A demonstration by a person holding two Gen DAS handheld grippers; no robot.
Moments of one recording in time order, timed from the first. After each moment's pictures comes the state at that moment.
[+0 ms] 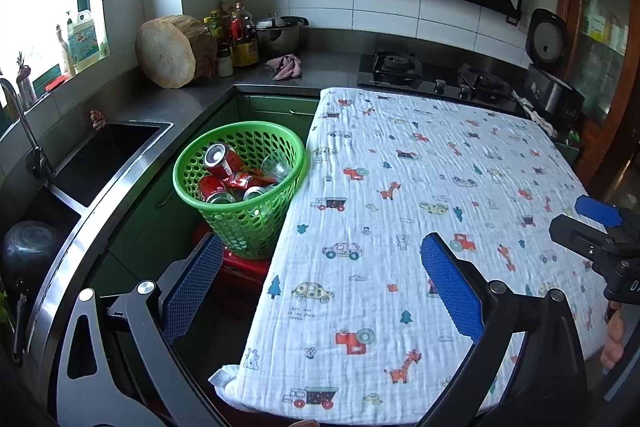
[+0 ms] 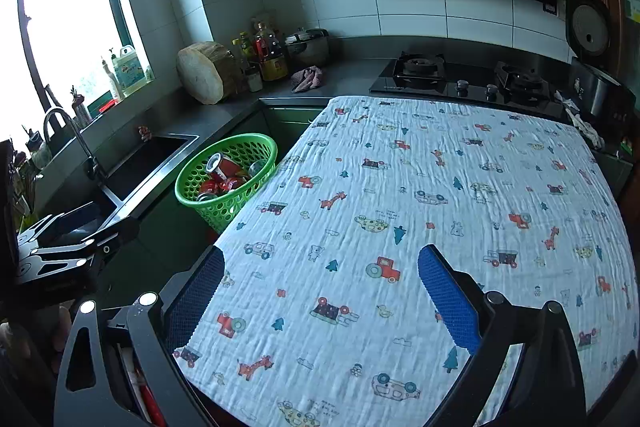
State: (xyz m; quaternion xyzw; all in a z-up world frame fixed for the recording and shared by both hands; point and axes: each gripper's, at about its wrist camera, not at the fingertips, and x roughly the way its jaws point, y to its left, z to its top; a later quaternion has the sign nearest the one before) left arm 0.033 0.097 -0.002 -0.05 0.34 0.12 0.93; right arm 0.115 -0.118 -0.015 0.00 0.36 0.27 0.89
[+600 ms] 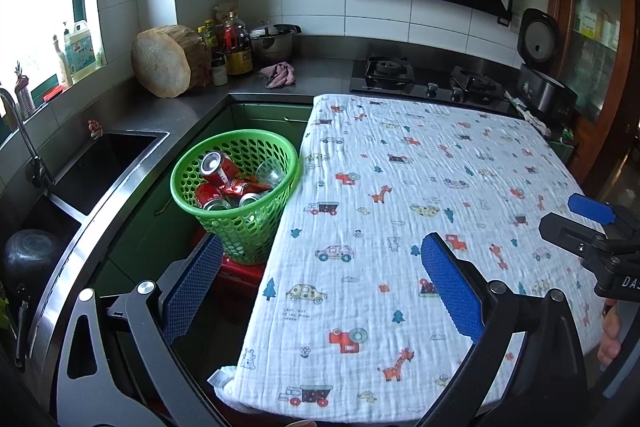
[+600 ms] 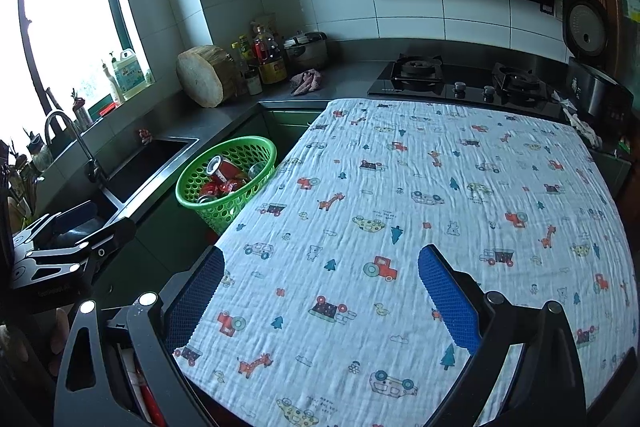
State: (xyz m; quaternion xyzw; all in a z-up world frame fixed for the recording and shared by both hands) left arm 0.027 0.086 0.006 -0.04 0.33 0.11 0.94; right arm 0.110 -0.122 -0.010 0.00 0.36 0.27 0.89
